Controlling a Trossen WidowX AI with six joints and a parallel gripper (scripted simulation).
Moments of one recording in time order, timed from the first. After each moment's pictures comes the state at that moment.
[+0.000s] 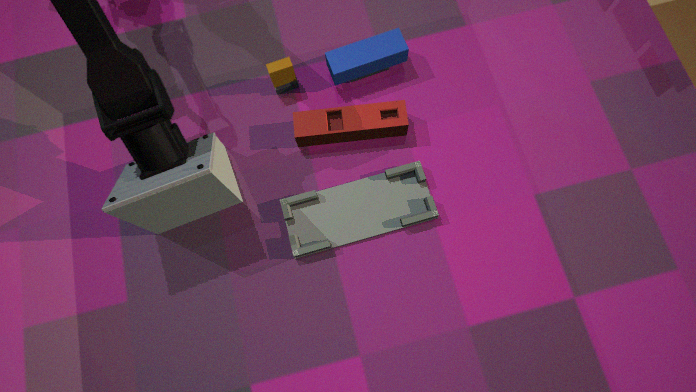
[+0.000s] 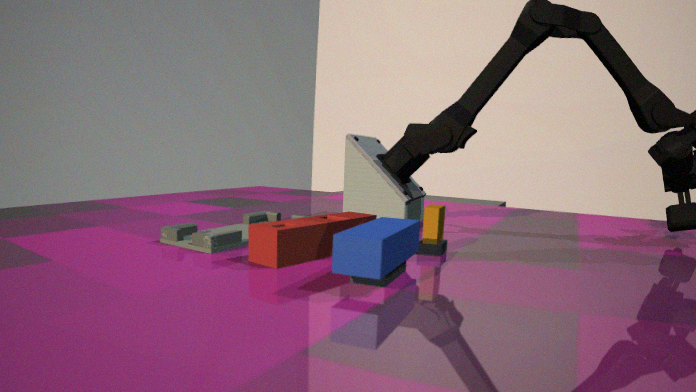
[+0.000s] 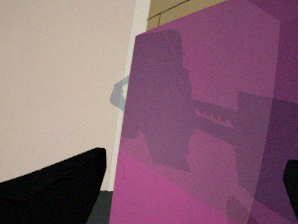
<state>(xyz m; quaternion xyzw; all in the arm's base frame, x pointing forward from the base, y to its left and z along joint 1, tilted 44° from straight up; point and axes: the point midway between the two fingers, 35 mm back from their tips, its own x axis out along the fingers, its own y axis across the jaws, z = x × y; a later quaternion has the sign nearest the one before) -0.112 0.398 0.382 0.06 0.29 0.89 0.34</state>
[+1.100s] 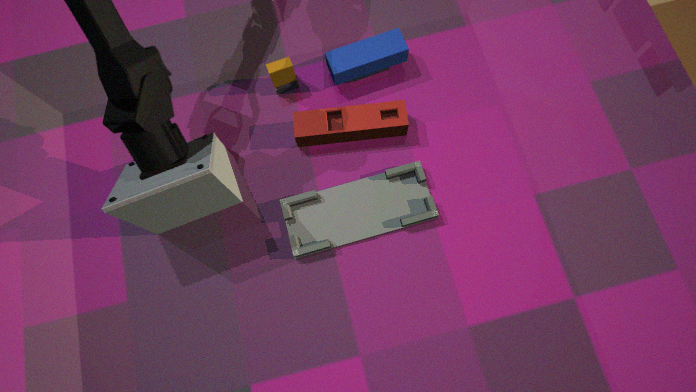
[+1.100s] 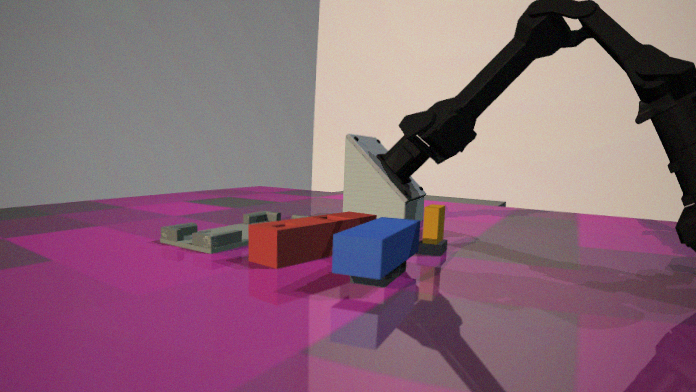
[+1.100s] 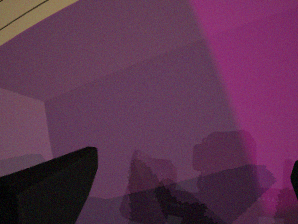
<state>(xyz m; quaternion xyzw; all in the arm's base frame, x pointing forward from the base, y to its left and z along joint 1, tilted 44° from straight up) 0.245 0.366 0.313 0.08 0.26 0.63 0.72</state>
